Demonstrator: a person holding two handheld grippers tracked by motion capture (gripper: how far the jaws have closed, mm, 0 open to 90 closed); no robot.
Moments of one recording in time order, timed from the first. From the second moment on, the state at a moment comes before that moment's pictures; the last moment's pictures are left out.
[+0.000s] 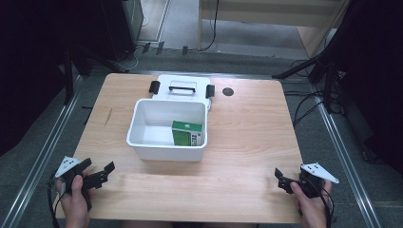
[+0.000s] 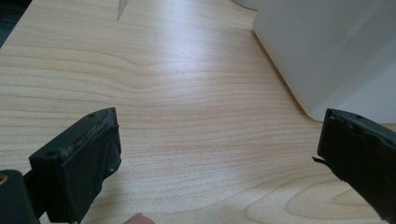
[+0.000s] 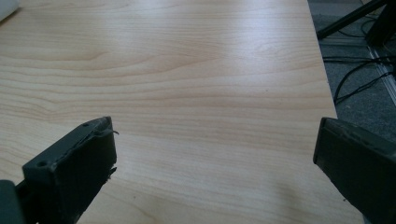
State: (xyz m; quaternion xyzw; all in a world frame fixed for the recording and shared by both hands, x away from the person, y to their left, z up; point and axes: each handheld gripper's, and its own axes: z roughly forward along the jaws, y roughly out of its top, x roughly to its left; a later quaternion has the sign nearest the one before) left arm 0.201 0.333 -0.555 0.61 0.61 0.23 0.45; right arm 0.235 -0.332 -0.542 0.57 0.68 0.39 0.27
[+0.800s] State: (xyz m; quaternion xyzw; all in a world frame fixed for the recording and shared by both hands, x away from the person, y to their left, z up) left arm 0.201 0.333 -0.555 0.61 0.61 0.23 0.45; right arm 0.209 -0.346 -0.547 0.57 0.66 0.40 0.28
